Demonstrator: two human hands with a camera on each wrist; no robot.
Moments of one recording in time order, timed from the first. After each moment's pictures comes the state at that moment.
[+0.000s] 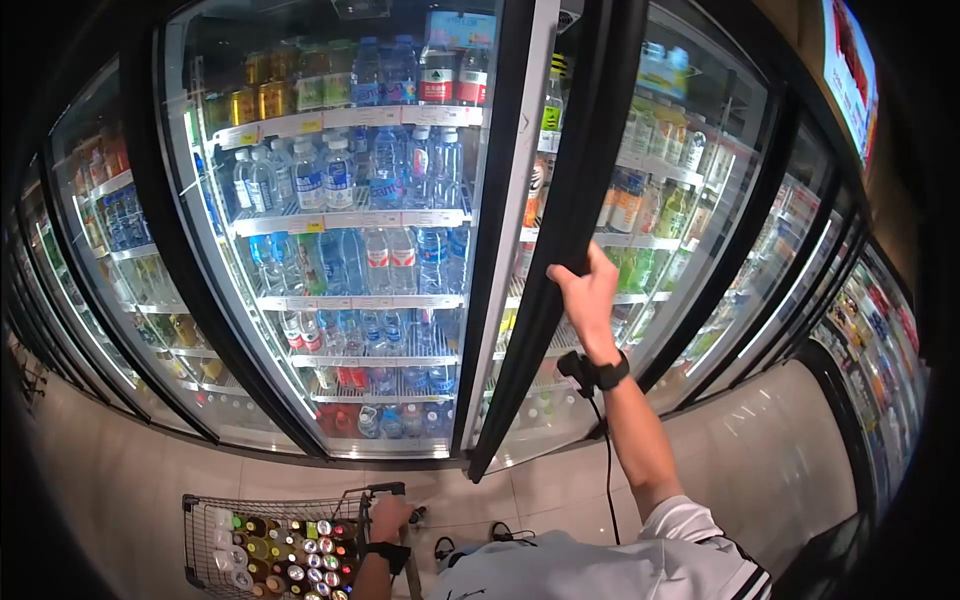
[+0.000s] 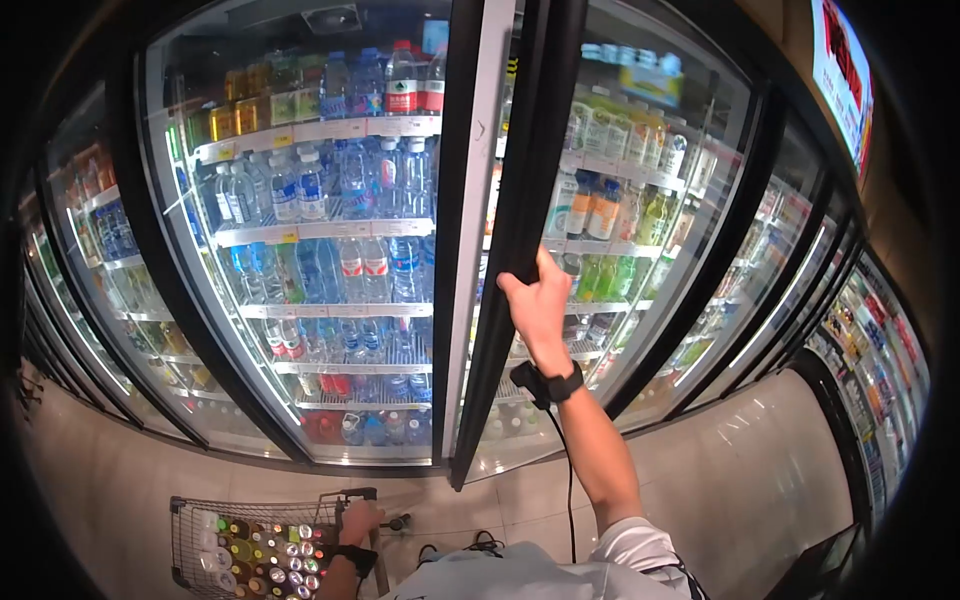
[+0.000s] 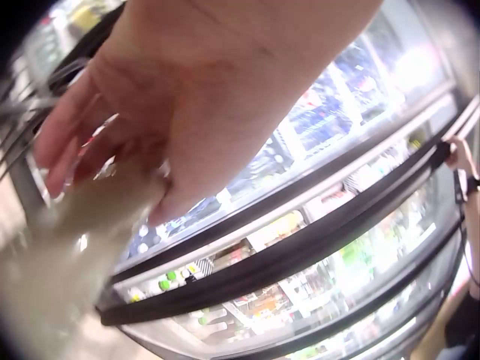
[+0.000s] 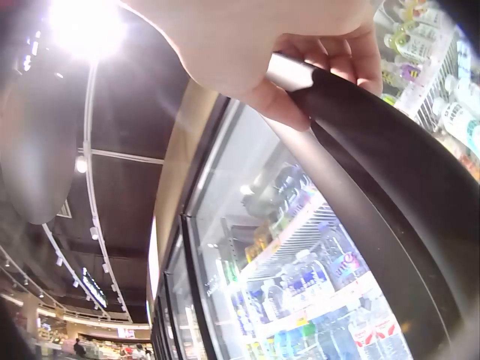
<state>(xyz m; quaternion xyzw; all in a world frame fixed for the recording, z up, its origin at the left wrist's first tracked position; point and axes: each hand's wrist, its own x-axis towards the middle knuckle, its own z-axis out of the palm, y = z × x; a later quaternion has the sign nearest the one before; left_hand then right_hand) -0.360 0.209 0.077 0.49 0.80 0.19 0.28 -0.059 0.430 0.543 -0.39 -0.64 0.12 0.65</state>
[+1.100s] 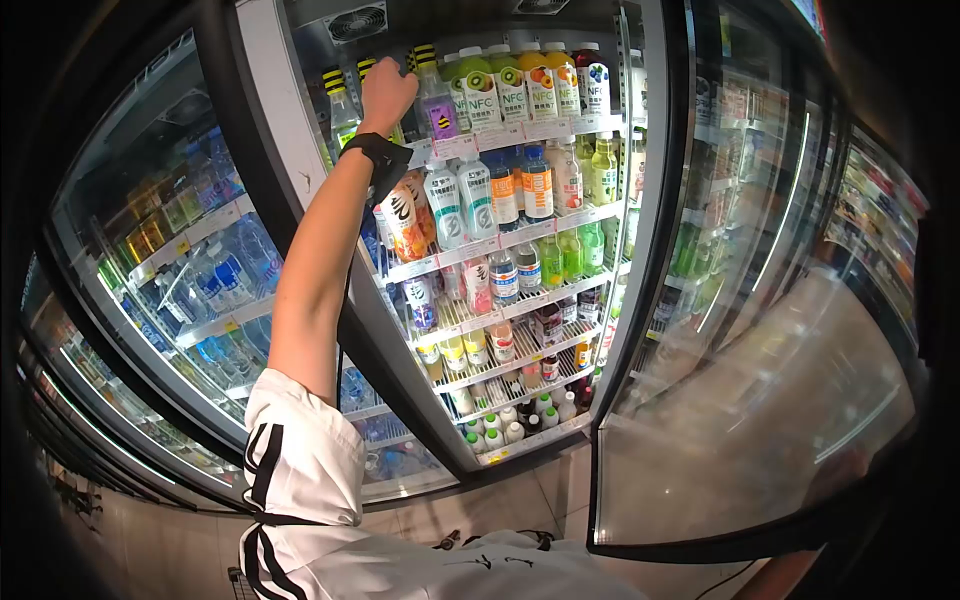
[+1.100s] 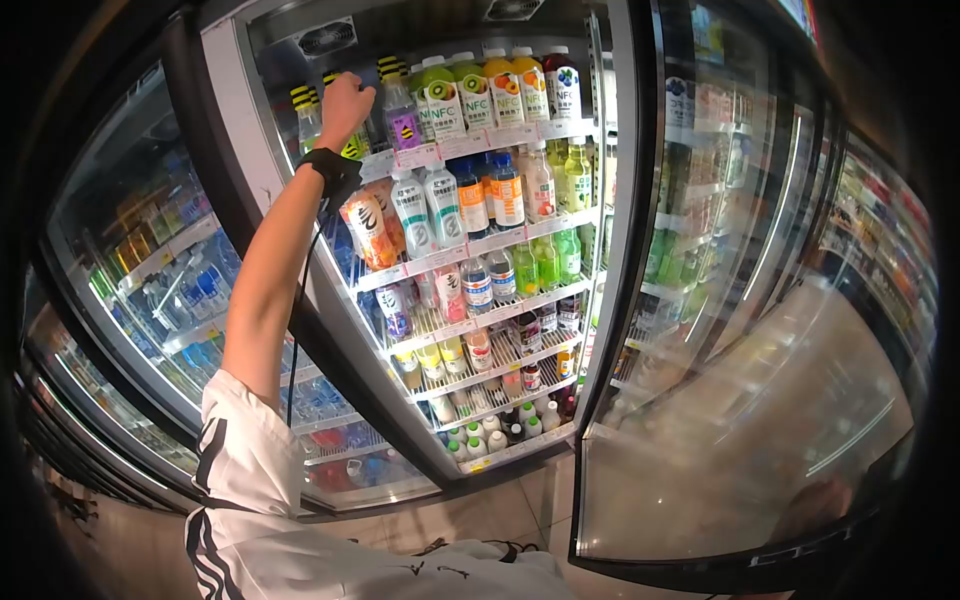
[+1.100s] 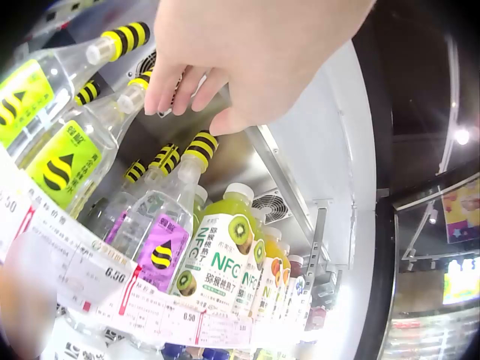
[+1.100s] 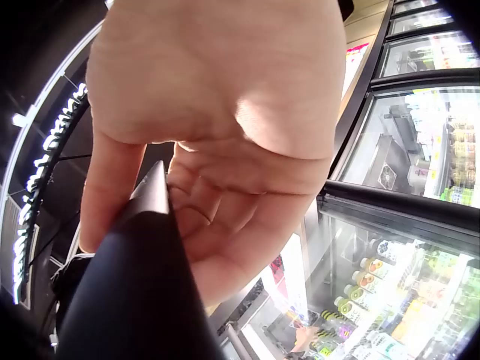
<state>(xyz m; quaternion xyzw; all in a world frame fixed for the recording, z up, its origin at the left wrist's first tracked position) -0.062 0.760 0.759 0.70 0.41 0.55 -0.20 0.414 0.069 0.432 -0.60 -0.16 -0.76 -0.21</state>
